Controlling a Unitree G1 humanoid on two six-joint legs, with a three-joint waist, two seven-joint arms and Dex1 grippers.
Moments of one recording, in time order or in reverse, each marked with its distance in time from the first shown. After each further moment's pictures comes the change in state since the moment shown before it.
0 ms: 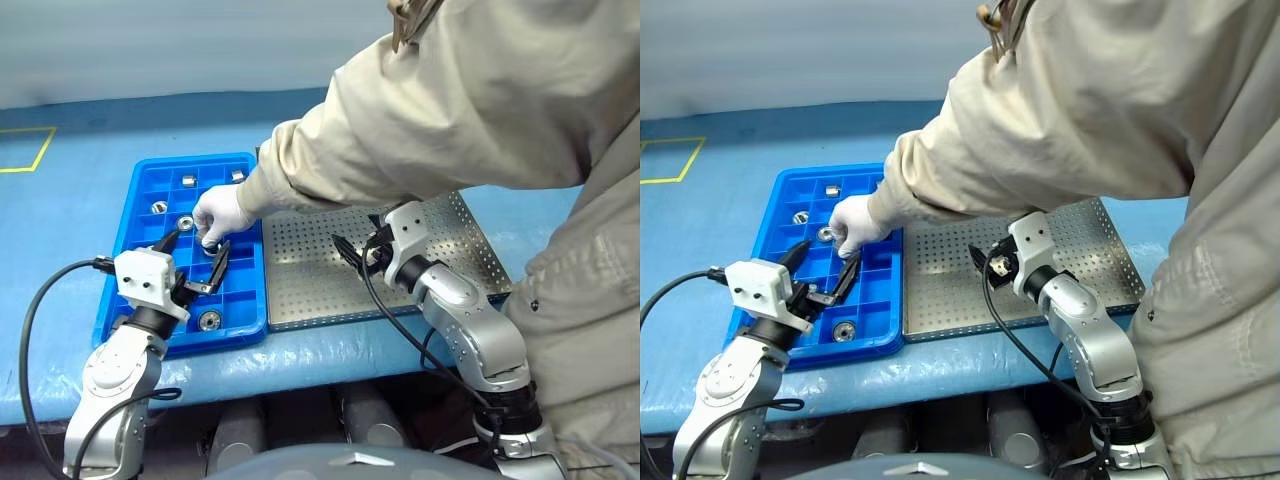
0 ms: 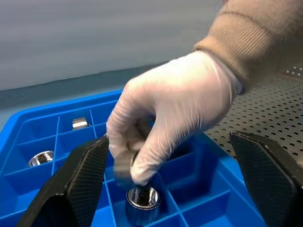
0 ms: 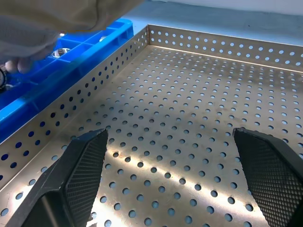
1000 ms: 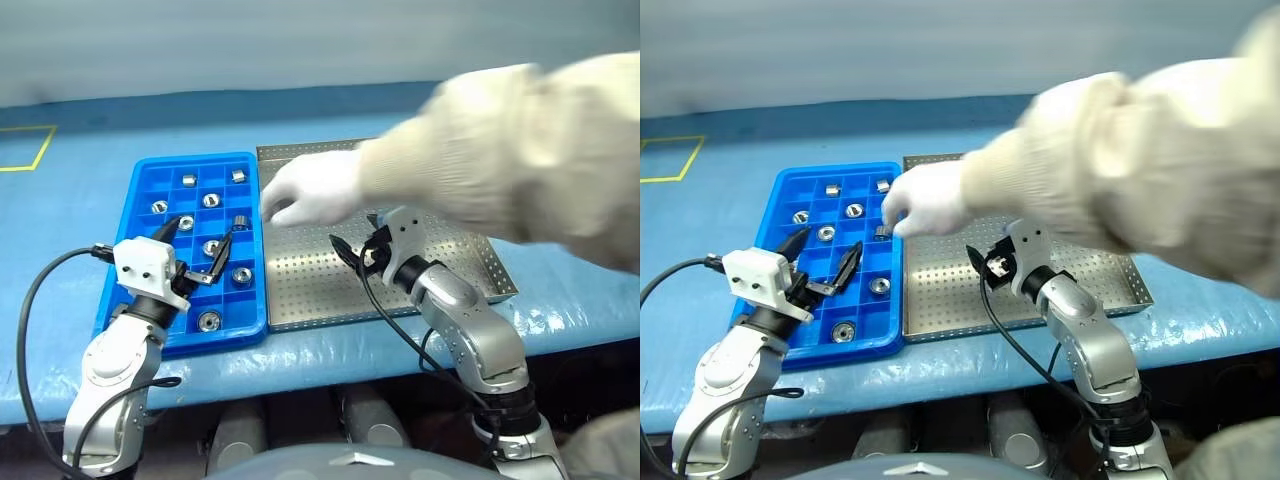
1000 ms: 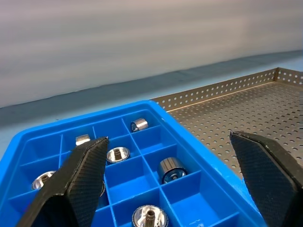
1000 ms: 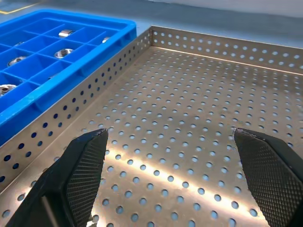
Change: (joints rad) left arm -0.051 0.020 0.000 0.000 0.000 0.003 -0.002; right arm 0.003 0.005 0.002 -0.012 -0.008 -0.004 -0.001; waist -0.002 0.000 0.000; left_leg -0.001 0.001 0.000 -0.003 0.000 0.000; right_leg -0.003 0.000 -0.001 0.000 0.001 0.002
